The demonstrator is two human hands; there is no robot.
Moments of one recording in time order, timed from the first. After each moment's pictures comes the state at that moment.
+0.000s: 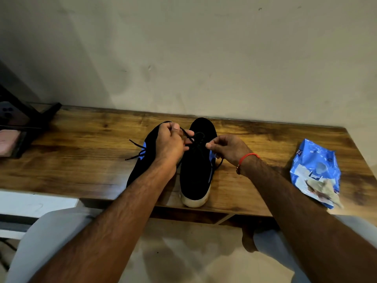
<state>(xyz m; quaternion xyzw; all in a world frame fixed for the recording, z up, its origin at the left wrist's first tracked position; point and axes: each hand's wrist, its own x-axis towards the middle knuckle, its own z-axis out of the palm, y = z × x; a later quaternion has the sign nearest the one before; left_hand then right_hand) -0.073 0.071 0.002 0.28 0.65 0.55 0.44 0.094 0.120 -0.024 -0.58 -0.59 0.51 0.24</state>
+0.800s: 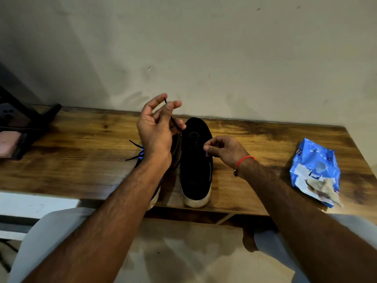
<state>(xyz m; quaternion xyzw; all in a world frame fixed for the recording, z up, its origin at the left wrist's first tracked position) -0.083 0.065 0.041 0.27 0.49 0.73 0.40 0.089 0.119 -0.037 -0.55 -0.59 0.53 0.26</state>
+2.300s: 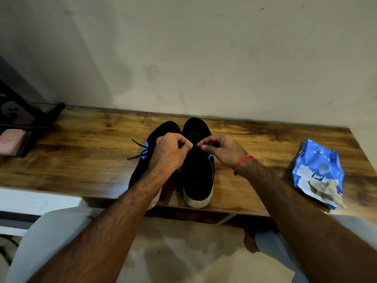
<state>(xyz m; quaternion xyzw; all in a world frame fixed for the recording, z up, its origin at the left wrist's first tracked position) -0.092 0.059 -0.006 0.56 0.74 0.29 0.23 0.083 0.117 -0.026 -0.50 -0.68 0.49 0.21</state>
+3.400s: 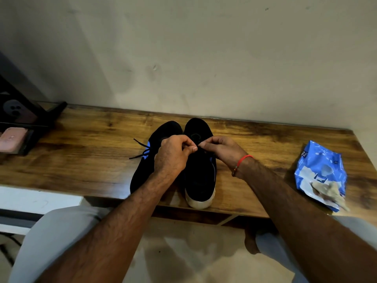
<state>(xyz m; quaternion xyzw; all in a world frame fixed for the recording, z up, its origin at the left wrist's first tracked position) -0.089 0.061 -0.024 0.57 0.73 0.29 0.23 0.073 0.116 -0.031 -0.53 -0.55 0.60 0.25</state>
